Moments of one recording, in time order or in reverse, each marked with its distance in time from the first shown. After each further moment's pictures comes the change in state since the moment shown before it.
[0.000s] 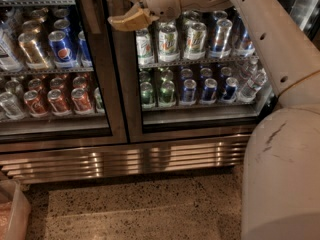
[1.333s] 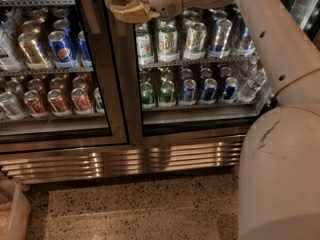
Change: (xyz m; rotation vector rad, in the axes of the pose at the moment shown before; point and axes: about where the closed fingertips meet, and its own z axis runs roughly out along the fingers) arm -0.002 -0.005 -0.005 0.000 0.000 0.000
